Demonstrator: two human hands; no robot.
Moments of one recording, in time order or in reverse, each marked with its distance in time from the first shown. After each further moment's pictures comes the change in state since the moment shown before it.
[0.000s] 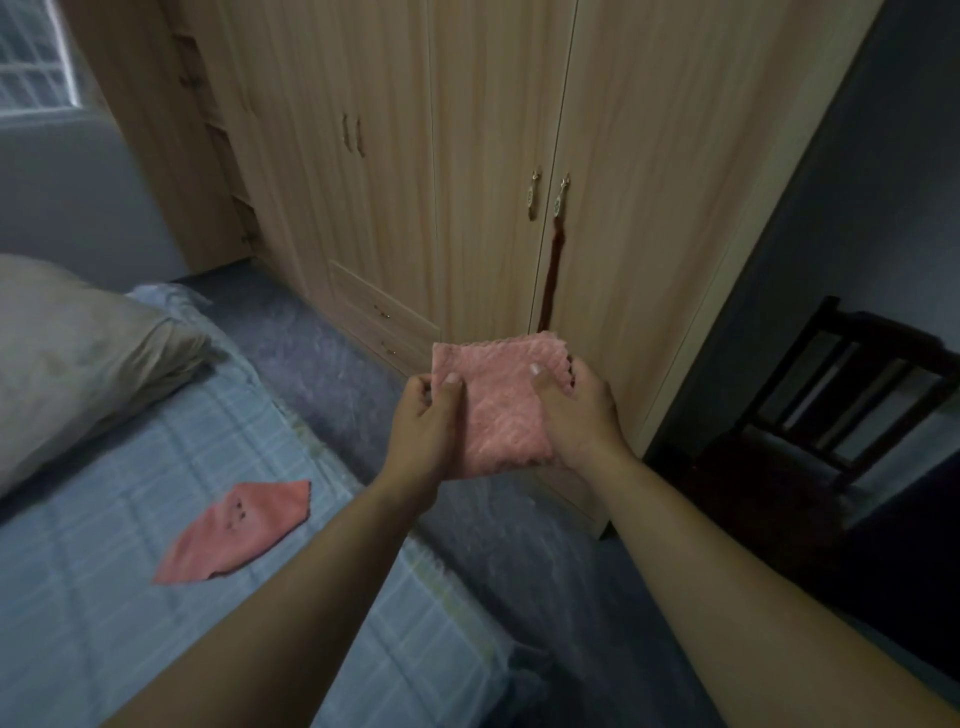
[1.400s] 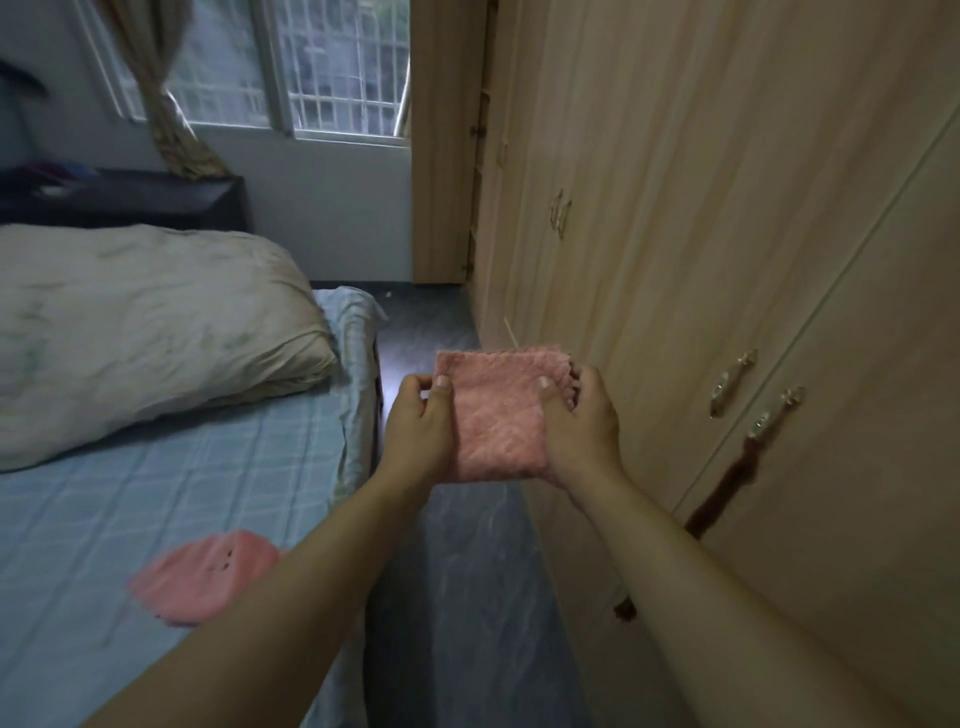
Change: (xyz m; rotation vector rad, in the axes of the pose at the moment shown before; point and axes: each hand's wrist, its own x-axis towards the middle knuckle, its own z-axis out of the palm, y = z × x) left_hand 0.349 0.044 0.042 0.208 0.788 0.120; right_hand 0.421 -0.013 0.133 -0.022 -0.425 -0.312
